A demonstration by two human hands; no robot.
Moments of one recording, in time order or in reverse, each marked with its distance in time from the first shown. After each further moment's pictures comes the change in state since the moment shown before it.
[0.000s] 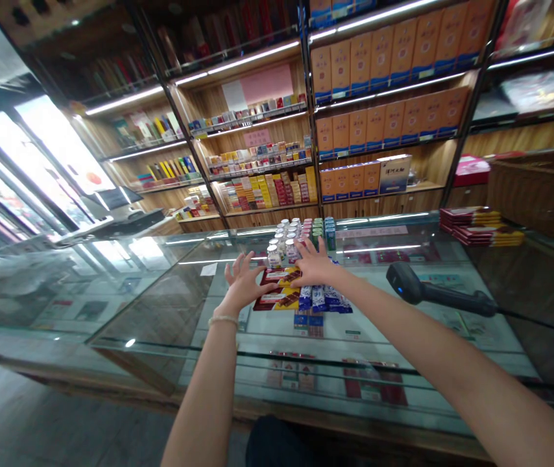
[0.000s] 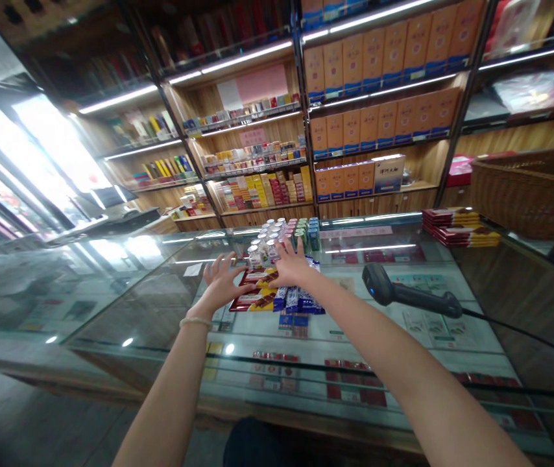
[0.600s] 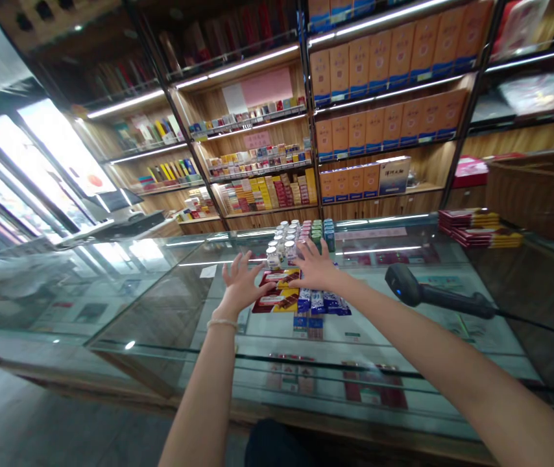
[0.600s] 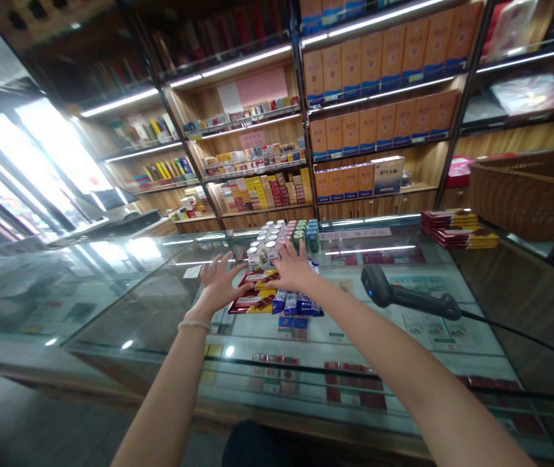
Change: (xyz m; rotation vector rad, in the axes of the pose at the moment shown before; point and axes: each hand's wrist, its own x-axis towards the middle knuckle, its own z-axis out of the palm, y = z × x) left_hand -0.002 0.007 -0.009 0.096 0.046 -0.013; right_hand -0.016 -0.002 -0.005 -0.015 0.071 0.021
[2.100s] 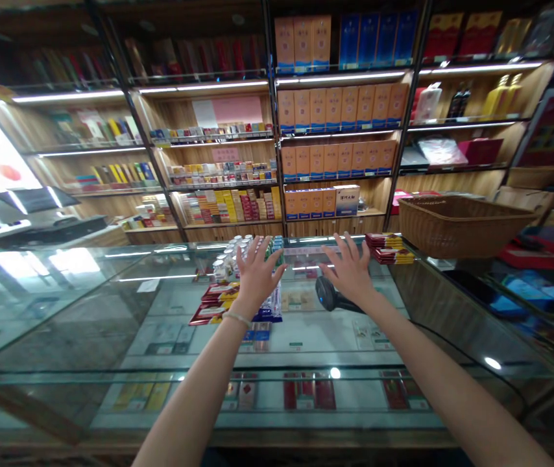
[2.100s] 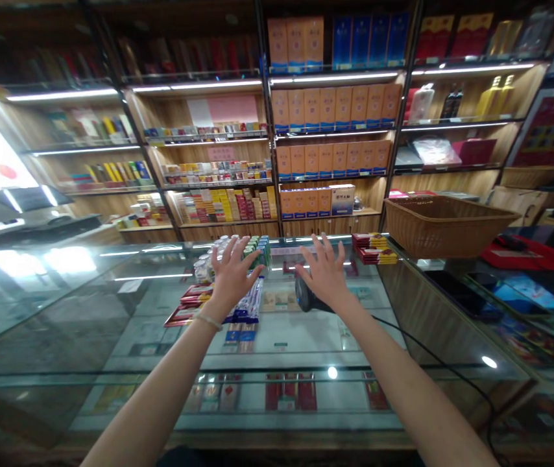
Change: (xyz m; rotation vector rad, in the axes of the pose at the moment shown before) left_hand 0.041 0.215 -0.062 -0.127 0.208 0.202; right_hand -0.154 0.151 -0.052 -0.238 0.616 0.273
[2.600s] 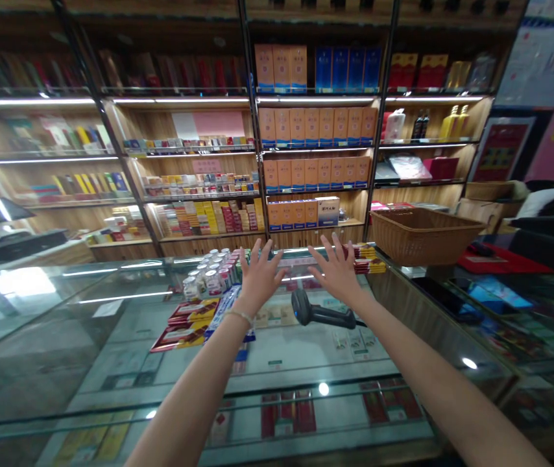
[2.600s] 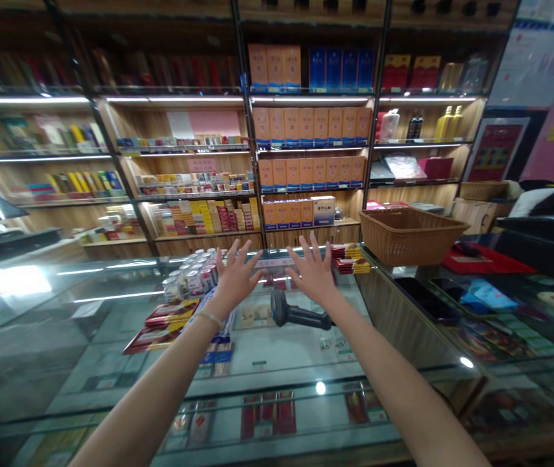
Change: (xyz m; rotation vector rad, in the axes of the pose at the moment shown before) left_hand 0.048 0.055 0.020 -0.008 -0.022 0.075; right_hand 0.019 0.050 -0.004 -0.056 -0.010 -0.025
